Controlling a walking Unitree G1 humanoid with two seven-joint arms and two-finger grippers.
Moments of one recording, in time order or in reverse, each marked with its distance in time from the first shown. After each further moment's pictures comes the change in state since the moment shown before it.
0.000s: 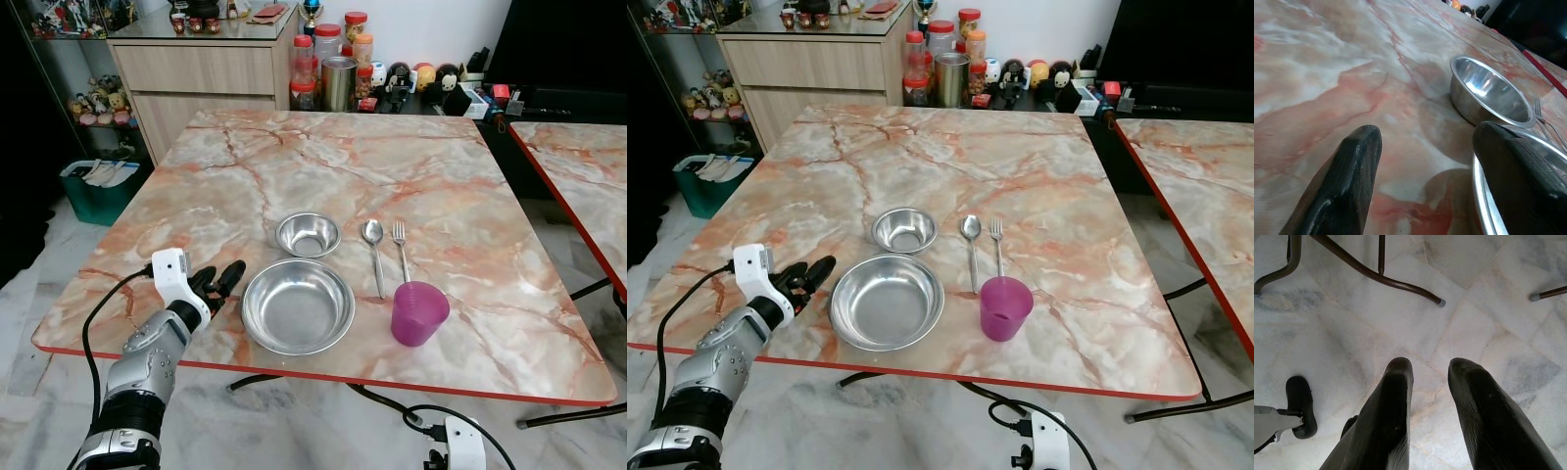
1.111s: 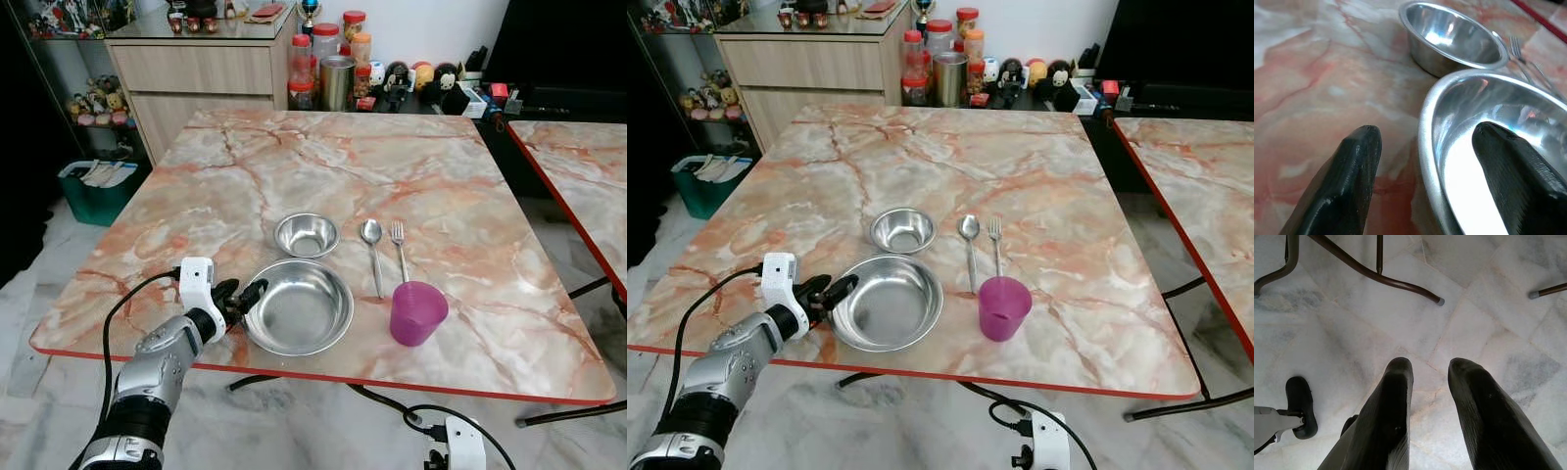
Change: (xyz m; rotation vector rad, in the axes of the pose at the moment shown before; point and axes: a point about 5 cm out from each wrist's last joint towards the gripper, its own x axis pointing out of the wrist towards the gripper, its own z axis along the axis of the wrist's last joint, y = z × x) left arm 0.003 -0.022 -0.013 0.175 0.151 -0.131; right arm 0.000 0.000 -0.001 0.004 0.001 -0.002
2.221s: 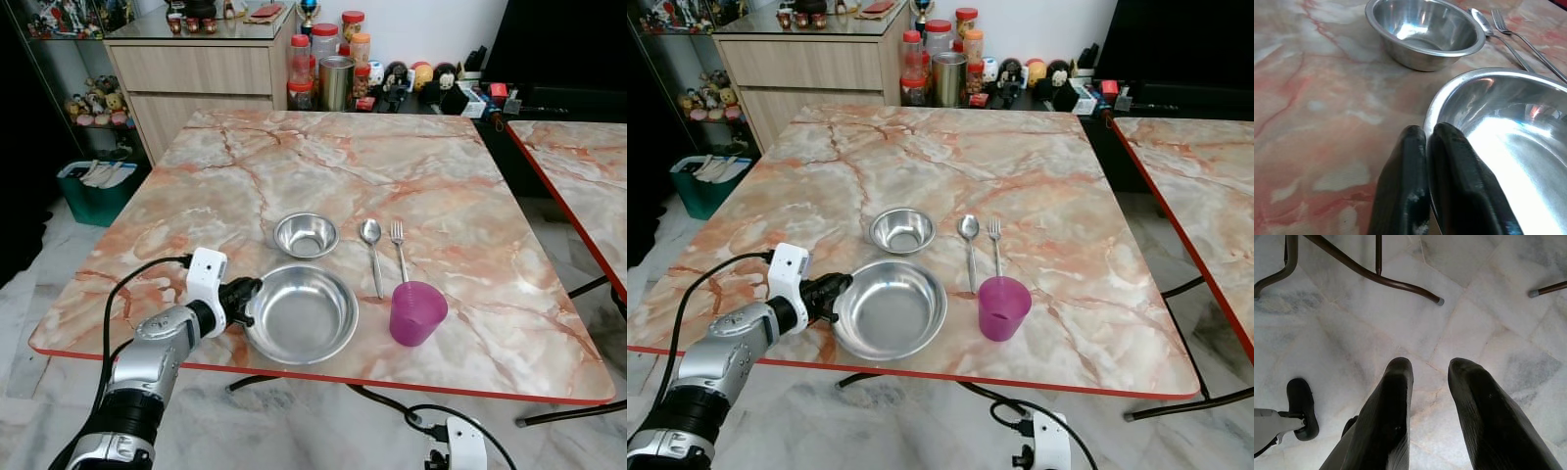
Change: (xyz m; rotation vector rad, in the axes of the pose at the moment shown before) left arm 0.000 -0.009 0.011 0.145 0.067 -0.069; right arm 0.000 0.000 0.000 0.012 -0.001 -0.003
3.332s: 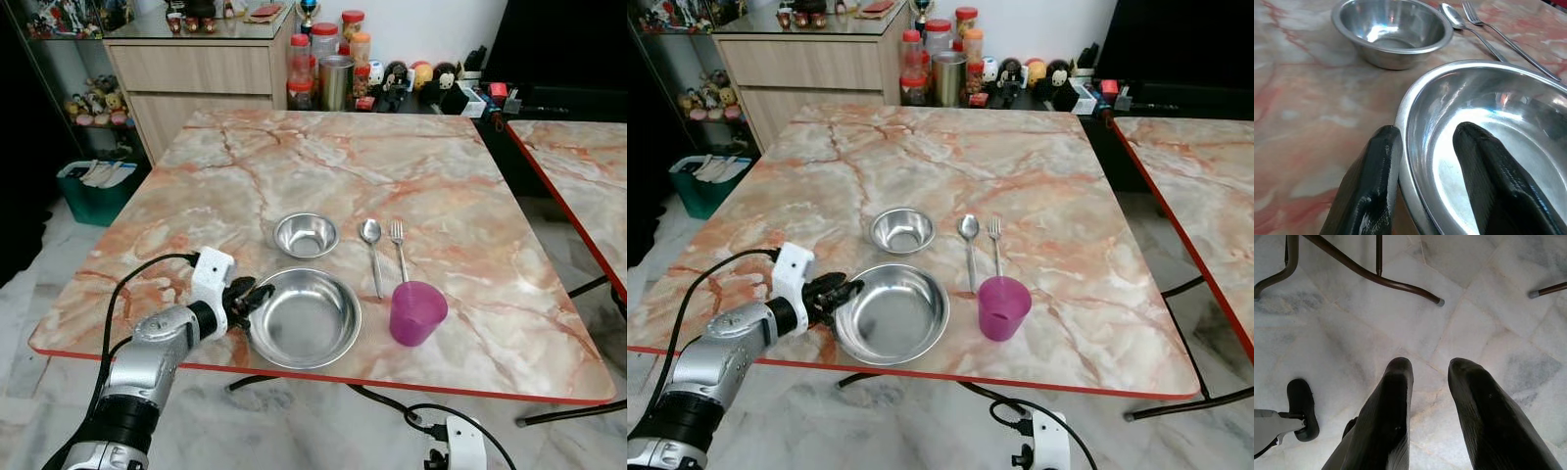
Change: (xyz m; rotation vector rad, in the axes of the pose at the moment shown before) left arm -0.005 -0.010 0.002 0.070 0.010 -0.089; right arm 0.000 0.001 0.001 0.000 -0.003 0.000
